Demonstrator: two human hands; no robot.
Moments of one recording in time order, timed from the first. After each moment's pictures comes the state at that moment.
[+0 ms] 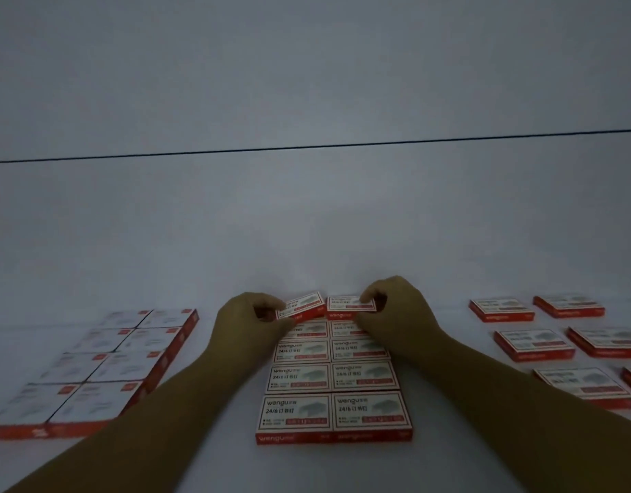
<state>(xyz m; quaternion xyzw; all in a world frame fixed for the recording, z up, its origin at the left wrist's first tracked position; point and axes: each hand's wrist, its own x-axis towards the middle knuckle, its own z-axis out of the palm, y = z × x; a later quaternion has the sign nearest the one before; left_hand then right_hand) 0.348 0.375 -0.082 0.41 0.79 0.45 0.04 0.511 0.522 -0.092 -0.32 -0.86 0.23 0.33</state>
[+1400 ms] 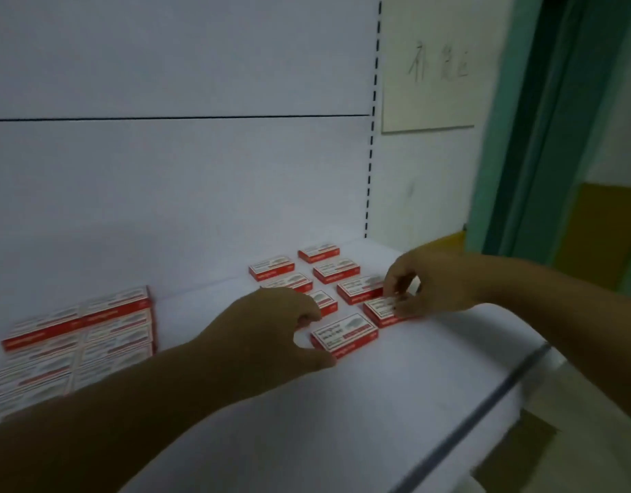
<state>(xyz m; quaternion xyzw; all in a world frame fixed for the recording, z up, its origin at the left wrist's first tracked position) 0.594 0.428 -0.051 0.80 0.59 0.11 0.04 0.826 0.518 -0.032 -0.46 -0.88 0.13 0.03</state>
